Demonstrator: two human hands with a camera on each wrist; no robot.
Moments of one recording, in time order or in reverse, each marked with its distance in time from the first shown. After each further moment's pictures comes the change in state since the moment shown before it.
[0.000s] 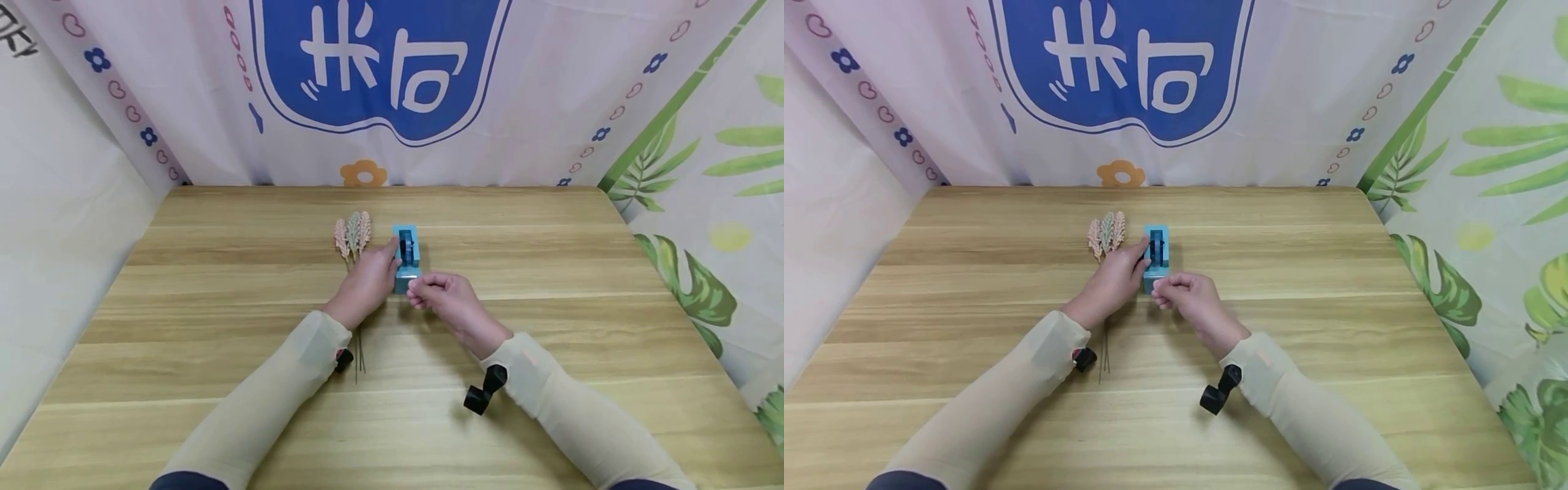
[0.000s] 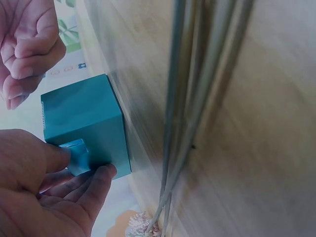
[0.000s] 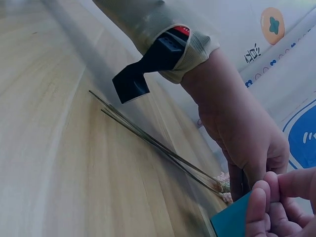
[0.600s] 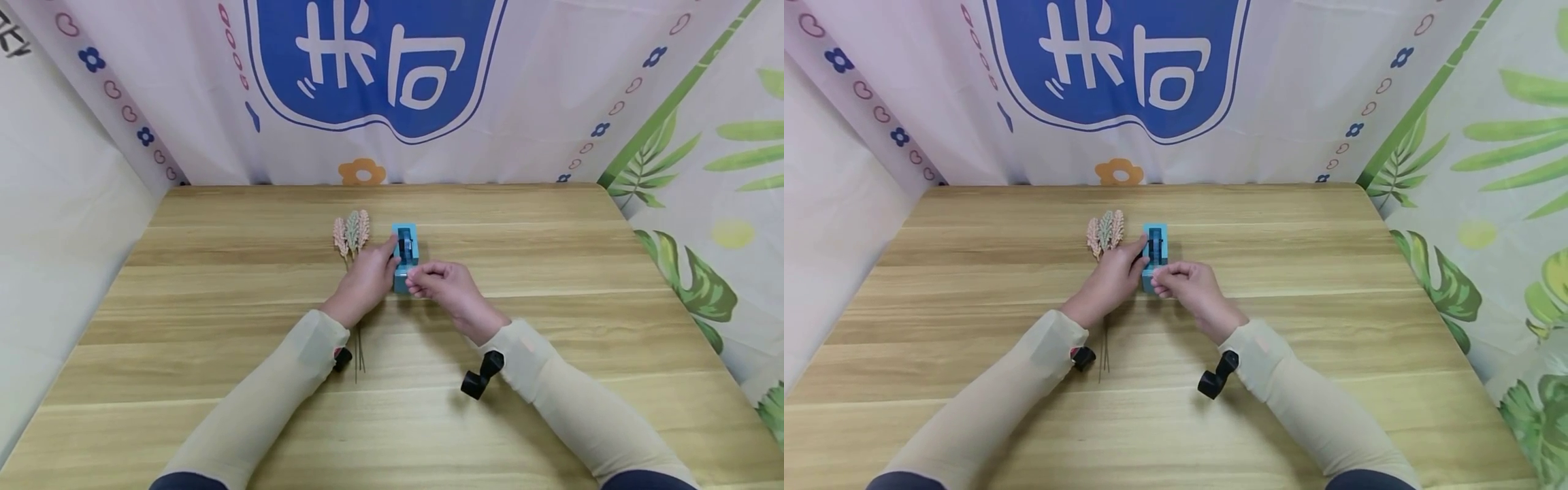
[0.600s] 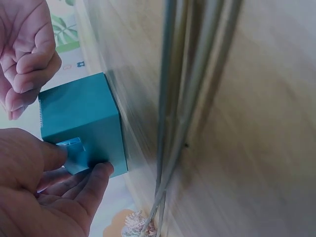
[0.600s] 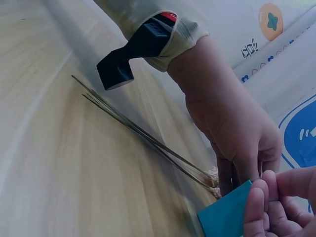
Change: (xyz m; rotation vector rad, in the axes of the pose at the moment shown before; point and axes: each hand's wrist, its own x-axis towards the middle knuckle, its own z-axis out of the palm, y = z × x) left_hand 0.002 -0.003 0.002 -0.040 -0.002 0.014; right_hand 0.010 -0.009 -0.004 -0.043 0.008 -0.010
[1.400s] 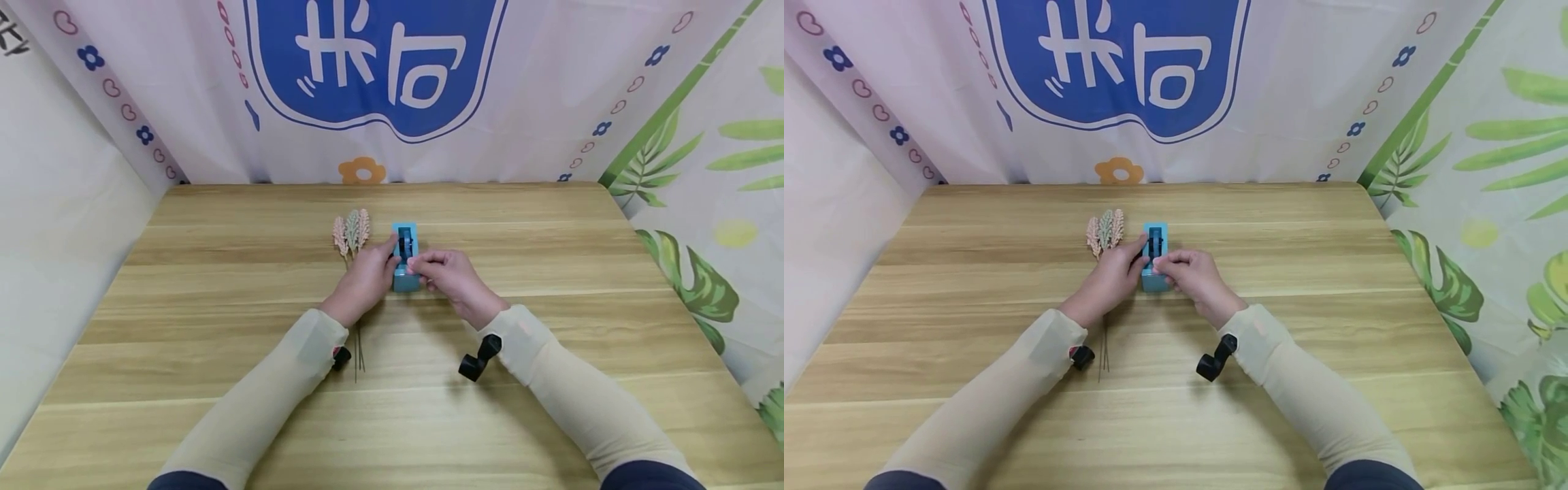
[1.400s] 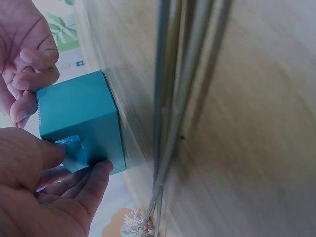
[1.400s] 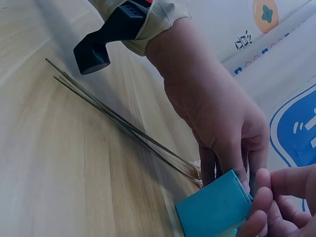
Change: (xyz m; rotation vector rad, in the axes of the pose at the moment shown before) left_hand 0.000 0.000 -0.003 -0.014 -0.025 -0.009; right_hand 0.015 -0.013 -0.006 -0.086 0.025 0.041
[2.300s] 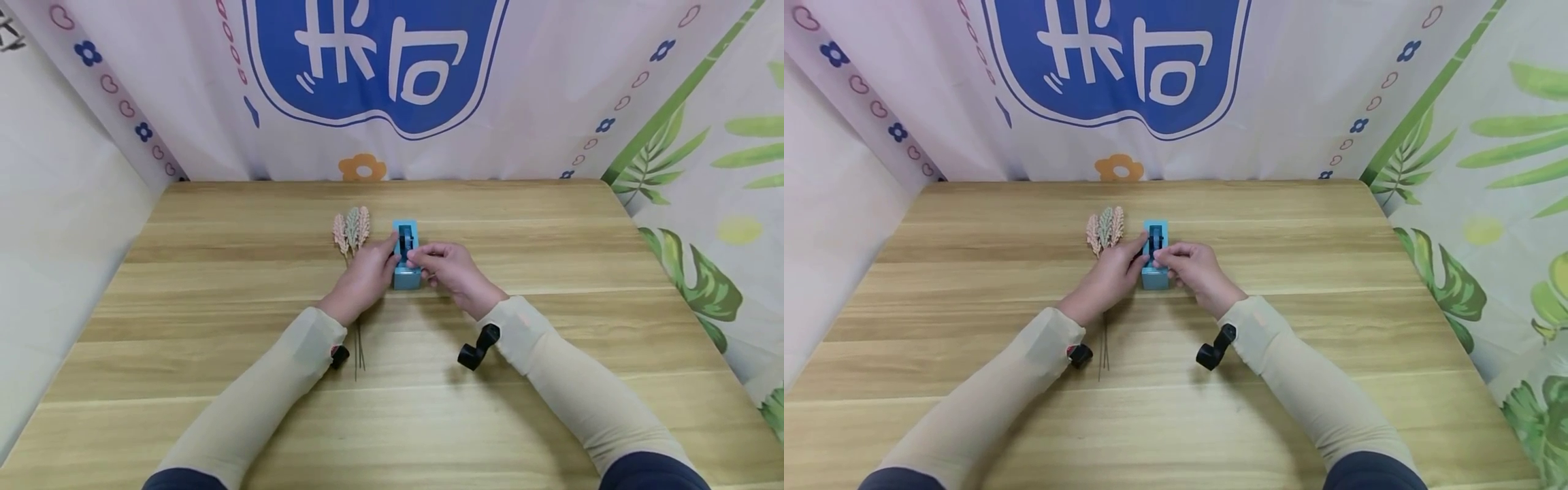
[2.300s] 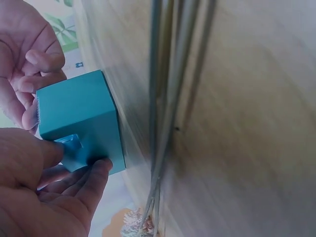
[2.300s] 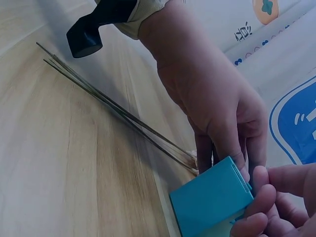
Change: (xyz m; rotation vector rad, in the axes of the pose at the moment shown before) left_hand 0.001 -0.004 -0.001 -0.012 -0.023 0.020; right_hand 0.010 -0.005 -0.003 0.006 -0.017 0.032
